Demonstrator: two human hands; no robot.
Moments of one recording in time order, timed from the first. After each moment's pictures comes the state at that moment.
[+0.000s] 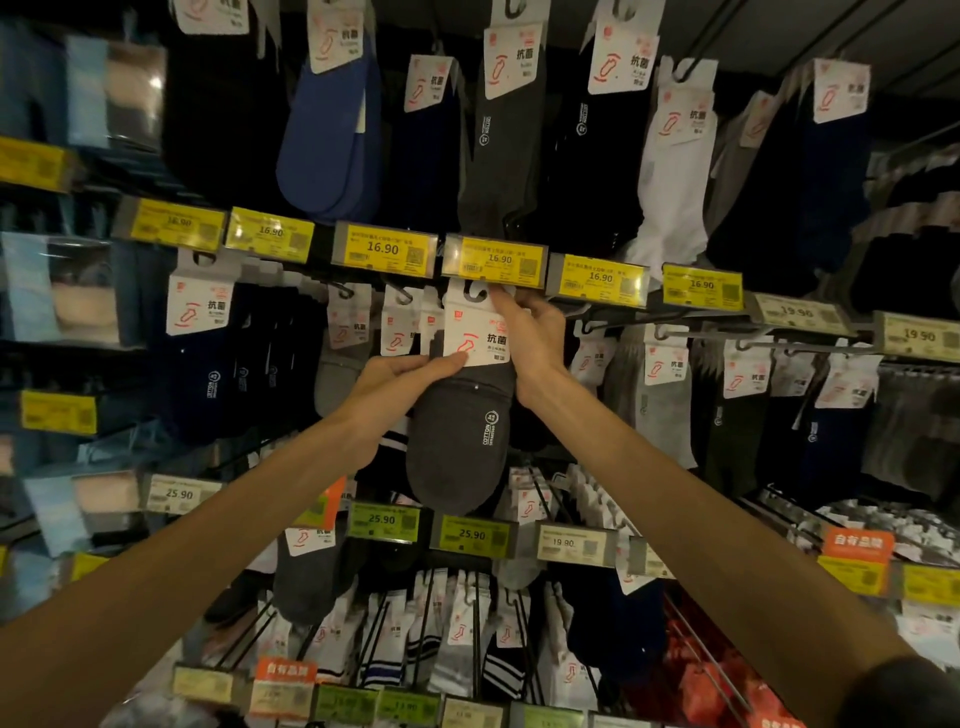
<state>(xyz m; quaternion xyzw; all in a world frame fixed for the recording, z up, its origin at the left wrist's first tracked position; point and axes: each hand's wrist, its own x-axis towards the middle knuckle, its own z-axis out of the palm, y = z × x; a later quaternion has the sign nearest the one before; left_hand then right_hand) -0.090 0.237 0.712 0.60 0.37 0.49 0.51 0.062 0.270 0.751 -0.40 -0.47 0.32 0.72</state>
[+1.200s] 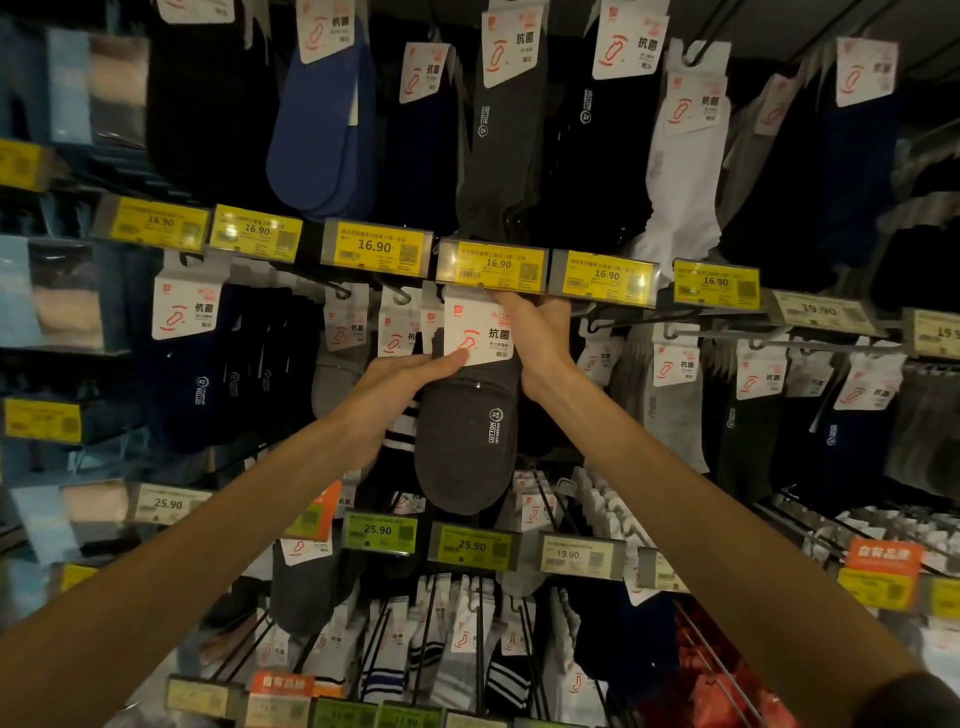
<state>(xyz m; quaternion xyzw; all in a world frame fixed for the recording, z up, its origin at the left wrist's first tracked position) -0.083 0.266 0.709 0.61 0.35 0.47 0.53 0.068 0.269 0.761 -0.39 -0.48 0.30 0.73</state>
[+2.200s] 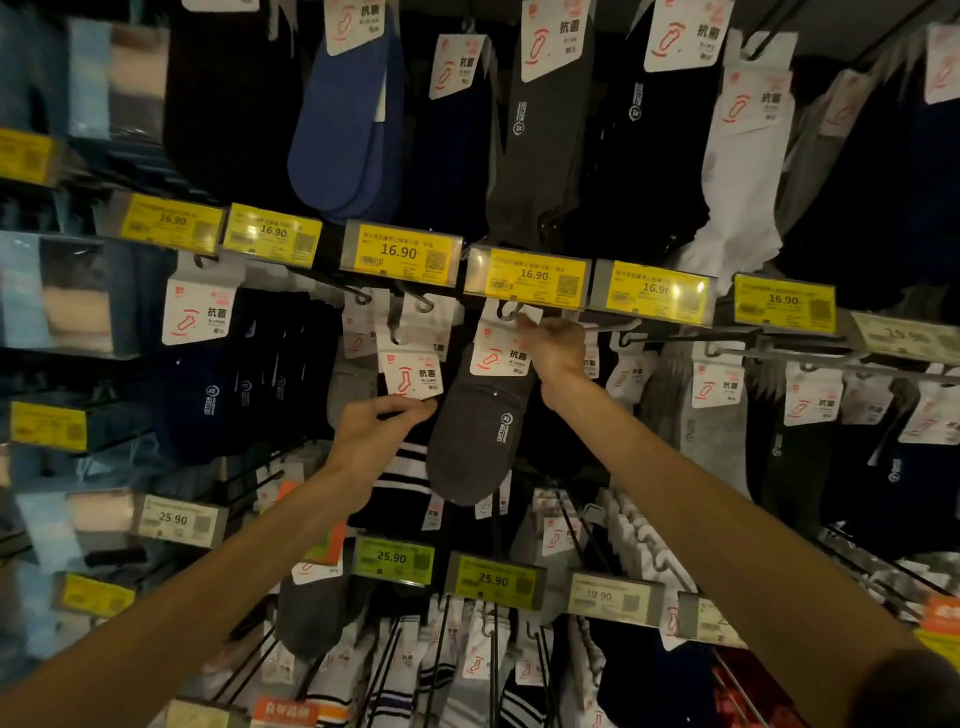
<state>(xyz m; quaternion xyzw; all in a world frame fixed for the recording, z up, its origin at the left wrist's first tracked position) -0.096 0.320 0.661 0.53 0.43 0.58 0.44 0.095 0.374 0.741 -0.53 -0.44 0.24 0.69</state>
